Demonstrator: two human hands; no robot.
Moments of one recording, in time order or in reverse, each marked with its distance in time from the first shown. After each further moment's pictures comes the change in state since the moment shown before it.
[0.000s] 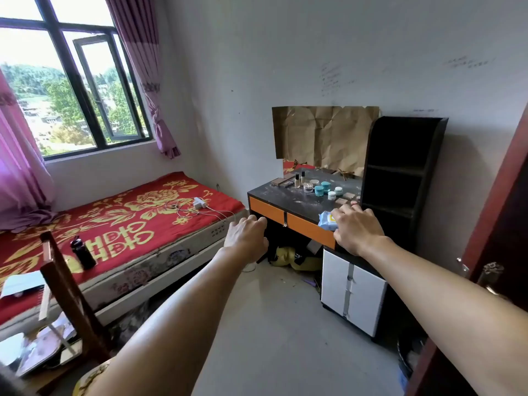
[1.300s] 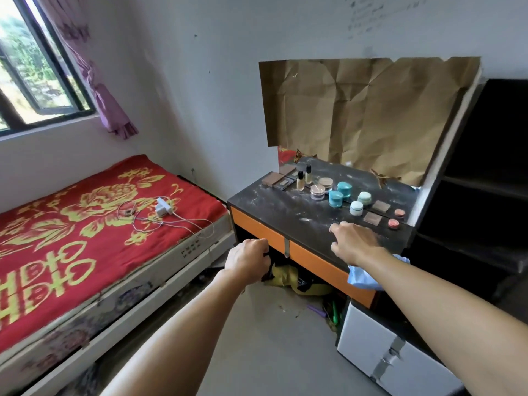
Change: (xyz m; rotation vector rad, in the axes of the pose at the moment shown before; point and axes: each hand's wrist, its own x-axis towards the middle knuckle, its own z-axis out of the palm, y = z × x) left_hand 0.497 -0.153 0.243 -0.151 -0.182 -0.042; right_hand 0.489 0.023 0.284 0.168 -0.284 0.044
